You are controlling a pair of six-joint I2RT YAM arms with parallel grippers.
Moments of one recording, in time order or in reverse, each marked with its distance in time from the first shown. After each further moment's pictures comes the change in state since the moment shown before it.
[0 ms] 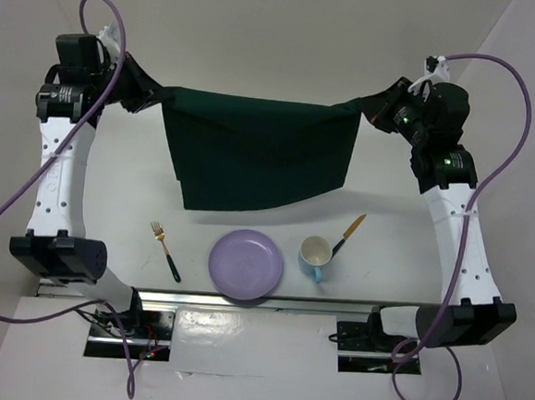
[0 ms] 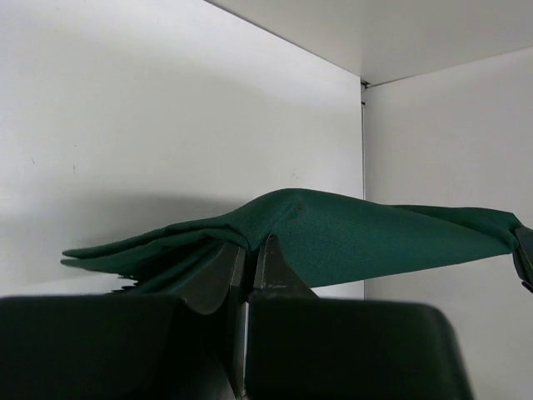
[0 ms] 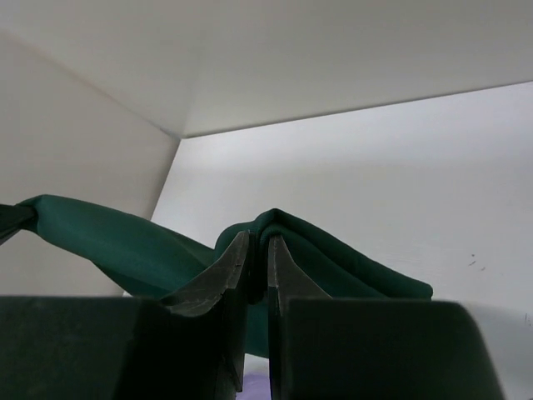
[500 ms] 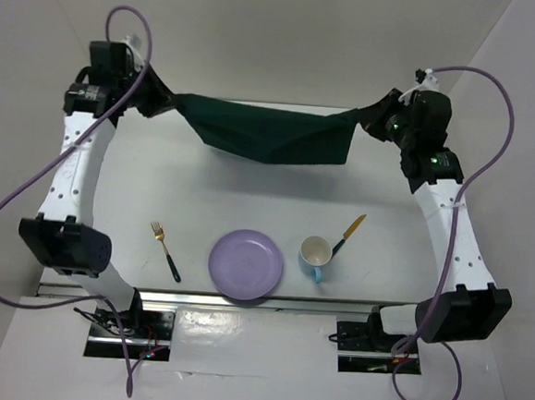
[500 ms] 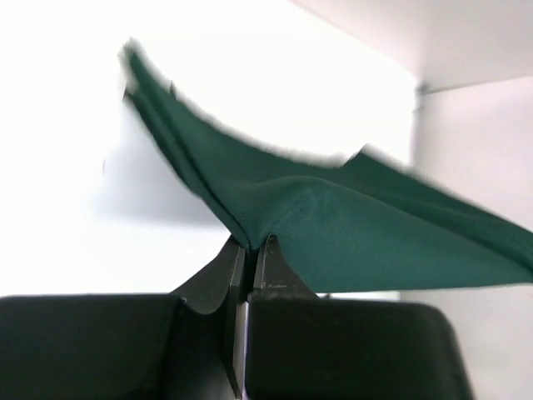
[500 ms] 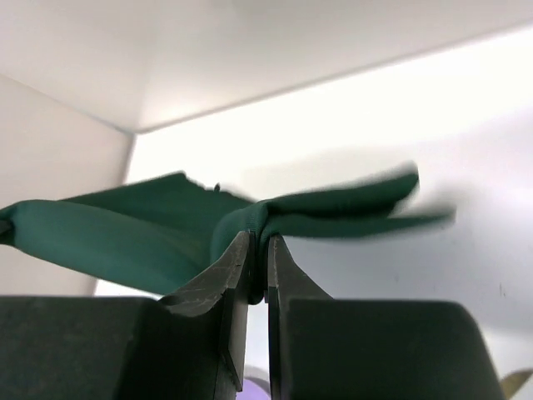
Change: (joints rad) left arm -0.101 0.115 -0.060 0.045 -0.163 -0.005; right arm 0.006 0.054 -0.135 0.059 0.083 -0.001
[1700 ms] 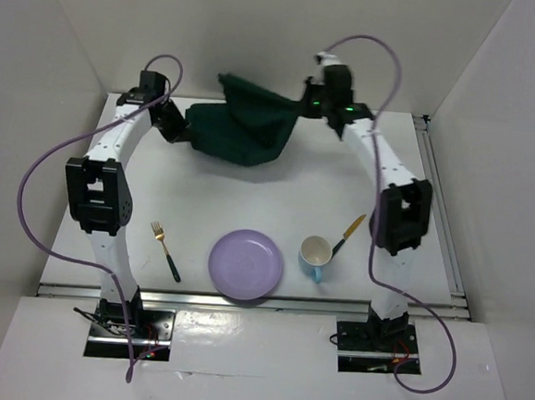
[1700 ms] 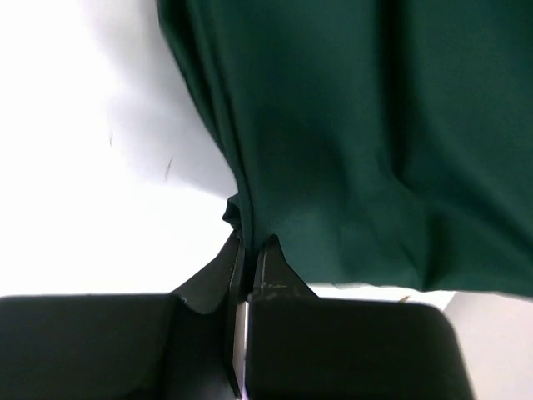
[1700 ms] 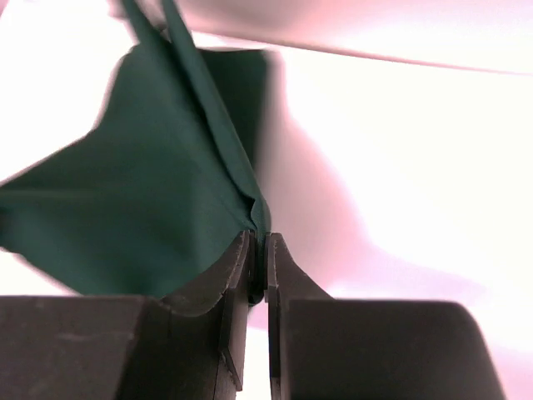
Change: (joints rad) left arm -0.010 0.372 -0.085 0.068 -0.089 -0.121; right arm 0.304 0.755 0.607 -0.042 0.158 -0.343
